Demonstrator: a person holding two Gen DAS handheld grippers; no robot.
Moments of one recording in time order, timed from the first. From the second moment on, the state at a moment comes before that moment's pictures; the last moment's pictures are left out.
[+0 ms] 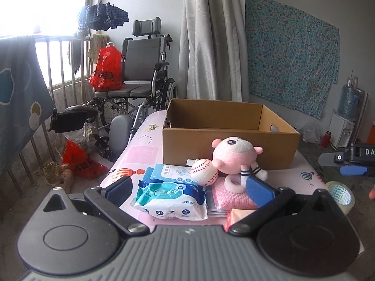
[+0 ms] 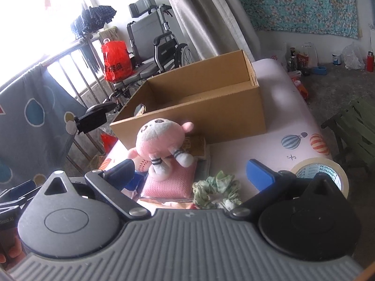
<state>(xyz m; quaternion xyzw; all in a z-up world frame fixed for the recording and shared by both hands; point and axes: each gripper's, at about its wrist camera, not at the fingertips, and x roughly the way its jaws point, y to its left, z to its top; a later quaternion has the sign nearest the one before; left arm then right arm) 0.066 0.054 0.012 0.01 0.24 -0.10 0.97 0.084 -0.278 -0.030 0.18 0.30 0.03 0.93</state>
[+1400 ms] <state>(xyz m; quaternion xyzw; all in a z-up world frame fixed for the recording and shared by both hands) 0.222 0.052 -0.126 0.06 0.37 -0.11 0.92 0.159 -0.281 -0.151 0.17 0.45 0.03 0.87</state>
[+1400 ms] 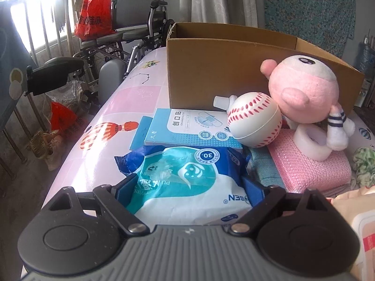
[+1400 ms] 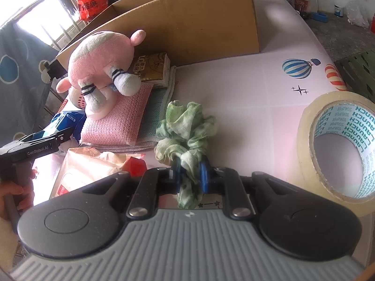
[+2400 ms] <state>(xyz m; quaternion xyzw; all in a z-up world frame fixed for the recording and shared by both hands) 0.189 0.088 -0.036 0.05 0.31 -0.10 0.94 0.175 -0.310 -0.041 0.18 0.30 0.04 0.94</state>
